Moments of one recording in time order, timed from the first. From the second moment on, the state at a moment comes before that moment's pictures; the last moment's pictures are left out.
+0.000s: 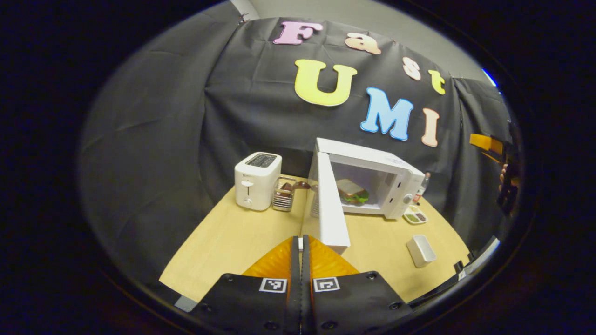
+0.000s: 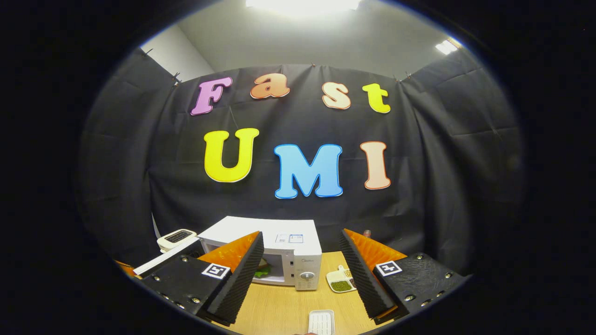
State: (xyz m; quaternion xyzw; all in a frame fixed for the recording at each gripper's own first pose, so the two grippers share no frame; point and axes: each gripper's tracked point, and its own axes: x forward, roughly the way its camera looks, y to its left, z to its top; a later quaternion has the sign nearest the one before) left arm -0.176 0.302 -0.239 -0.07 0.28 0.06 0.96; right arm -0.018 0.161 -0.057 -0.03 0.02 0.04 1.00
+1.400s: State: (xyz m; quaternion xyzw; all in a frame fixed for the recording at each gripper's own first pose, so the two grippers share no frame) left arm 0.002 0.021 -0.286 -0.13 0.30 -0.07 0.94; right arm 0.037 0.001 -0.059 -0.03 0.00 0.02 1.00
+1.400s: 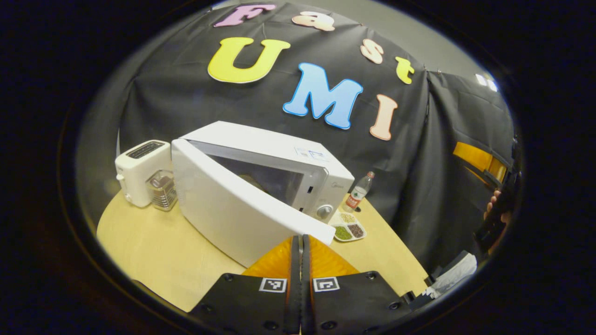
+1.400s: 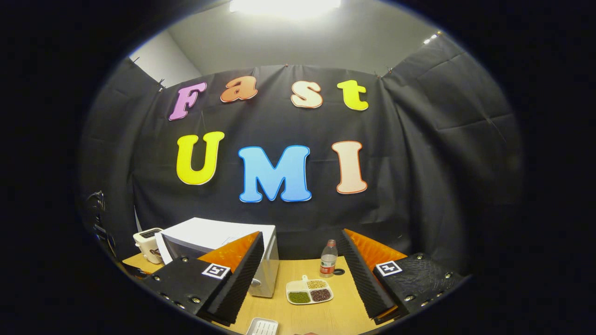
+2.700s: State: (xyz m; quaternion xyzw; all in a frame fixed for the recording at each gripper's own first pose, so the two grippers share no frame) left arm 0.149 -0.024 -0.316 -0.09 0.30 -0.10 0.95; right arm 0.071 -0.073 -0.076 -0.03 0.04 -0.04 1.00
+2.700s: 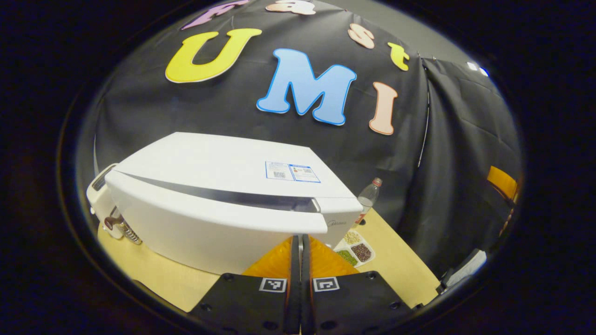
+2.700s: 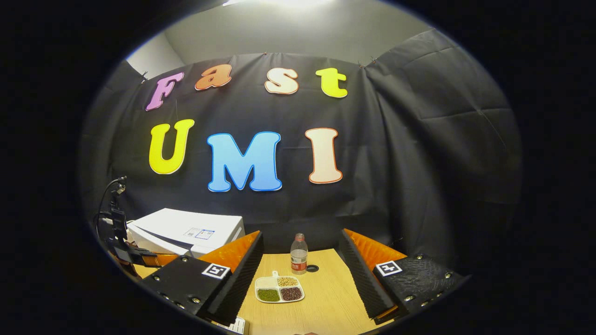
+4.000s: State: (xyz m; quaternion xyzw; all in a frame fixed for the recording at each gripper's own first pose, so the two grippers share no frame) left arm 0.126 0.066 -0.091 0.01 0.10 -0.01 1.00; right arm 0.060 0.024 -0.029 -0.02 0.01 0.03 1.00
